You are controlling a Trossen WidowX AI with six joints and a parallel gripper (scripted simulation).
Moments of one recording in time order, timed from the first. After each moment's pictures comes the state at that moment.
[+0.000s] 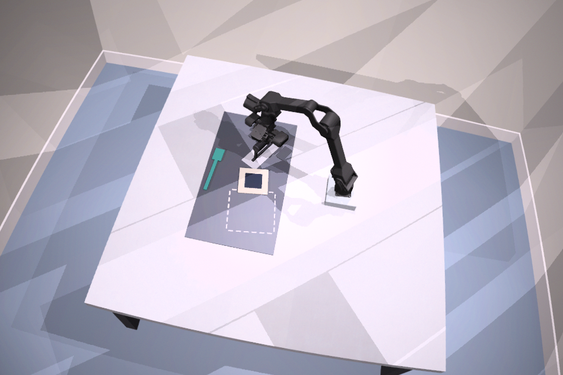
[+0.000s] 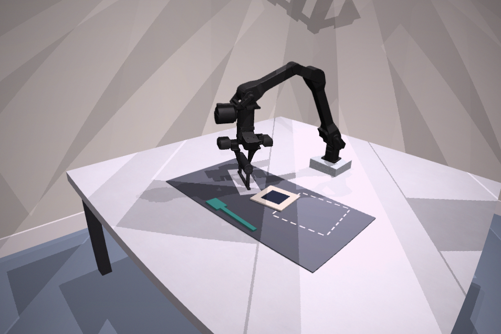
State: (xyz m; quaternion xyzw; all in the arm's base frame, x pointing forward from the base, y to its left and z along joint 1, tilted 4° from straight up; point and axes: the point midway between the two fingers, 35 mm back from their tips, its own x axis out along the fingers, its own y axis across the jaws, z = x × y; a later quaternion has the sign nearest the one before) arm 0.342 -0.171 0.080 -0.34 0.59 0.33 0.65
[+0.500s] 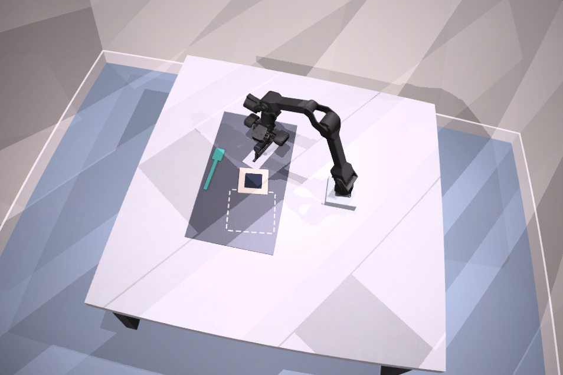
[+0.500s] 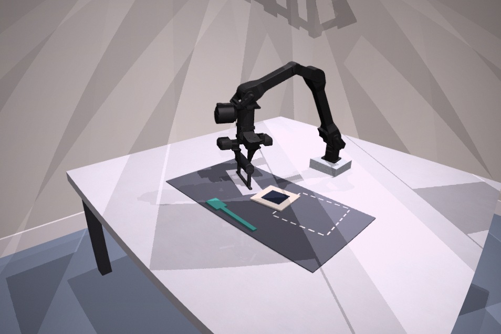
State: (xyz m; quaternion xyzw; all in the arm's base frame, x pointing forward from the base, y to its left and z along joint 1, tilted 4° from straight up) arm 0.343 -0.171 0.080 -0.37 0.58 0.36 0.63
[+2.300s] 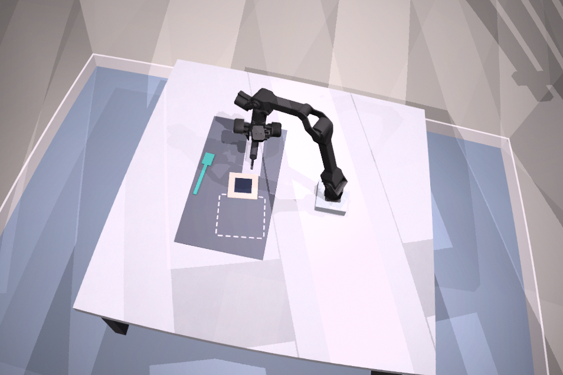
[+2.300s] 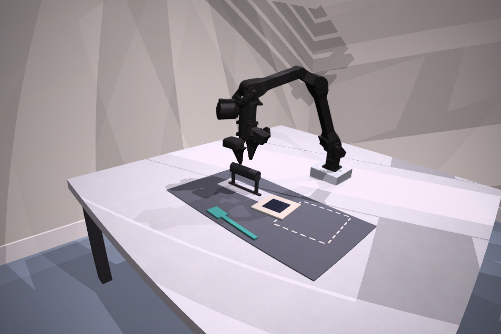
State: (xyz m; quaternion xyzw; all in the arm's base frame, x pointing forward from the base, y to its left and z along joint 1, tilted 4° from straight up) arm 0.339 -0.171 0.122 -0.53 0.45 0.50 0.51
